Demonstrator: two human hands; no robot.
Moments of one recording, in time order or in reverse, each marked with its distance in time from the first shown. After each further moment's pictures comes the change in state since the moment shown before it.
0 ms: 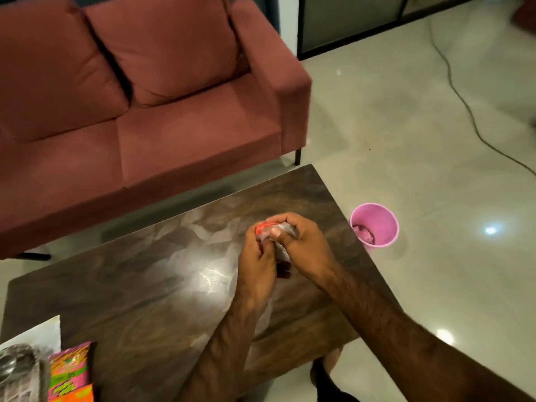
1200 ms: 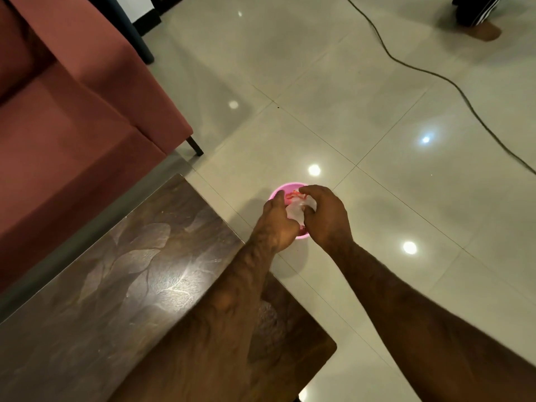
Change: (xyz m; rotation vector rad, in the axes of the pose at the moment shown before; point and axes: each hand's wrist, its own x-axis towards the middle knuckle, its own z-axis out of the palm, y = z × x) left_hand 0.230 -0.115 0.384 0.841 -0.561 -0.081; right_hand 0.149 0.255 -0.311 -0.322 0.520 0.301
